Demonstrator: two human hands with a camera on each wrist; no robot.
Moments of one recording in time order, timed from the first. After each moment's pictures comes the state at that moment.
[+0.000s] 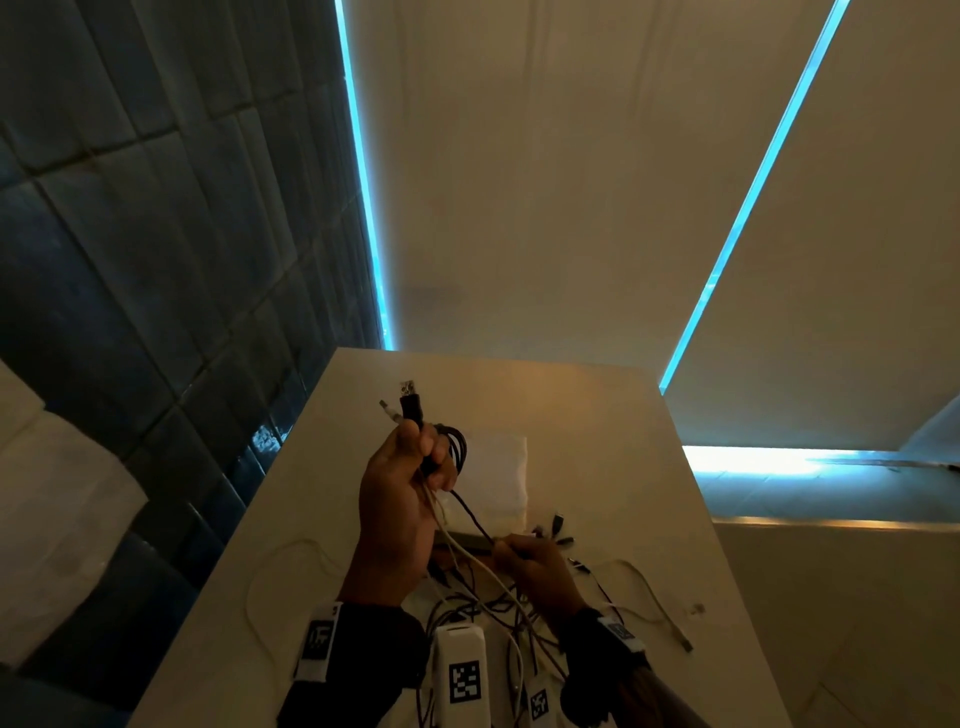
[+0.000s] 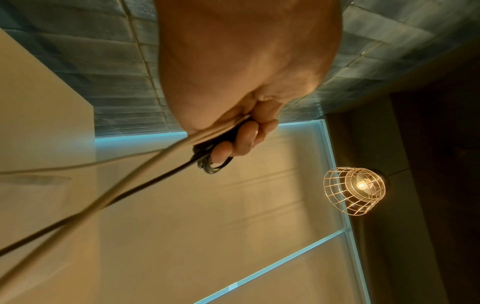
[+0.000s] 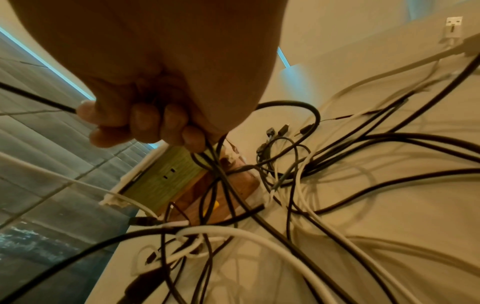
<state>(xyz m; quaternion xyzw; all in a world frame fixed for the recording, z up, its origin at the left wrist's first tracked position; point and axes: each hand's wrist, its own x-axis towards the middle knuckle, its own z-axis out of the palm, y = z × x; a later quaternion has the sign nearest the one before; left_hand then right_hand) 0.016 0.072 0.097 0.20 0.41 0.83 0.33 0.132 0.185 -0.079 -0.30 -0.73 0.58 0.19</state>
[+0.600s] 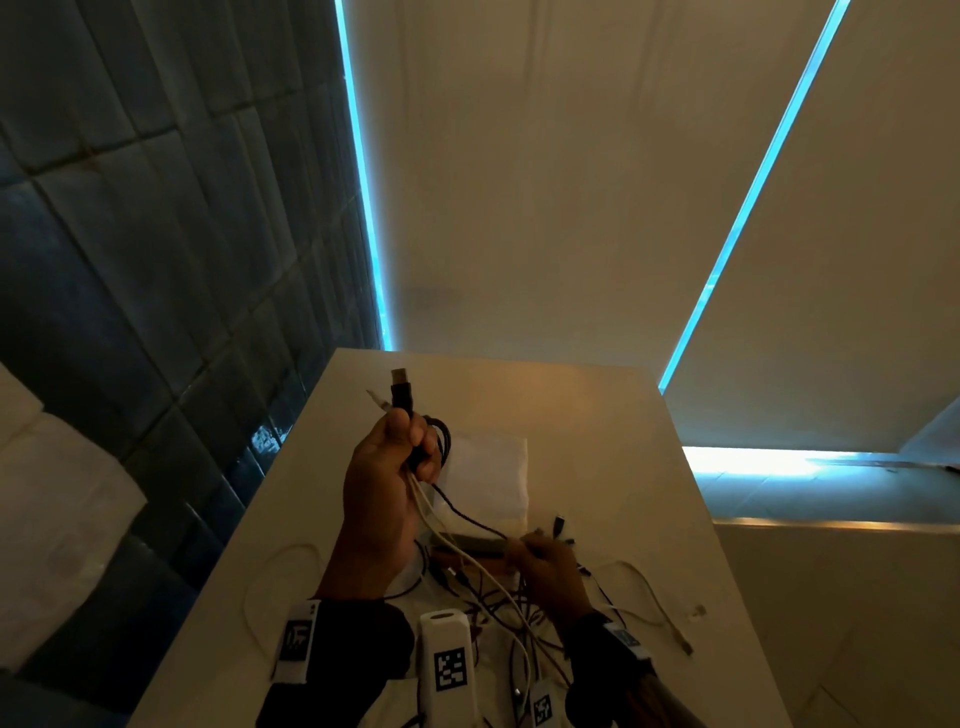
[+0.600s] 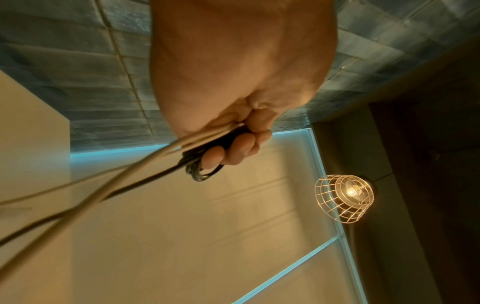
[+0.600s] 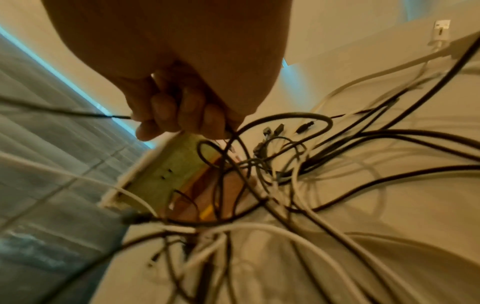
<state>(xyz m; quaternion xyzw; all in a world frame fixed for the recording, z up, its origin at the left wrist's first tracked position) 0.002 0.067 0.111 0.21 0.47 0.80 0.30 0.135 0.184 -0.076 -0.38 -0.71 0.55 0.23</state>
